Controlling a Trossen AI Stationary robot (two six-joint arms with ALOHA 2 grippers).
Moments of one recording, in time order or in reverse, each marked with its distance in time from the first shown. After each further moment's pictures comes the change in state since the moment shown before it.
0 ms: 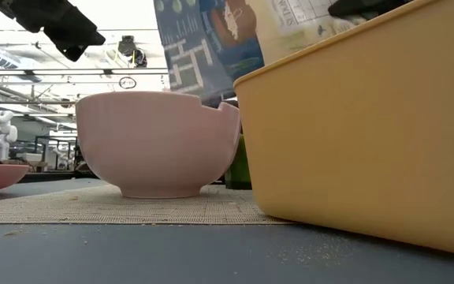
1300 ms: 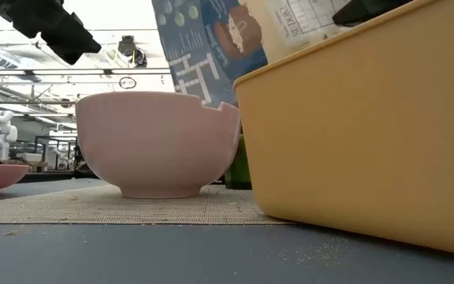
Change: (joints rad) left arm 0.000 0.000 0.000 -0.050 0.001 0.000; right arm 0.000 -0.003 0.000 -0.040 -0.001 0.005
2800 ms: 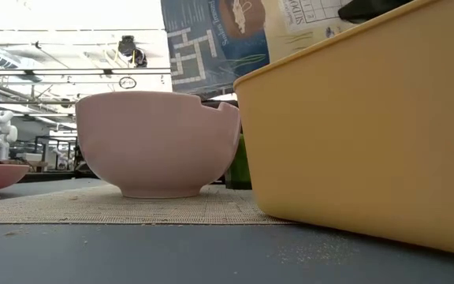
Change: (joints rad) left arm 0.008 0.451 0.941 -0.846 -0.015 -0.176; right arm 0.000 -0.068 -0.111 0.176 -0.028 -0.070
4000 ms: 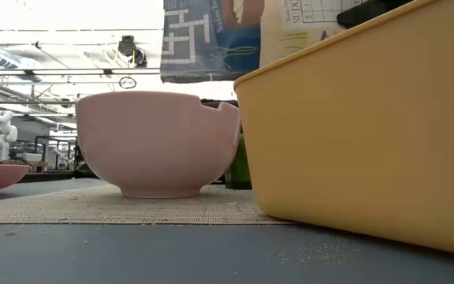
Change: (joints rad) left arm 0.080 0.059 0.202 -0.071 0.116 -0.037; right arm 0.000 0.000 -0.169 0.324 0.004 -0.078
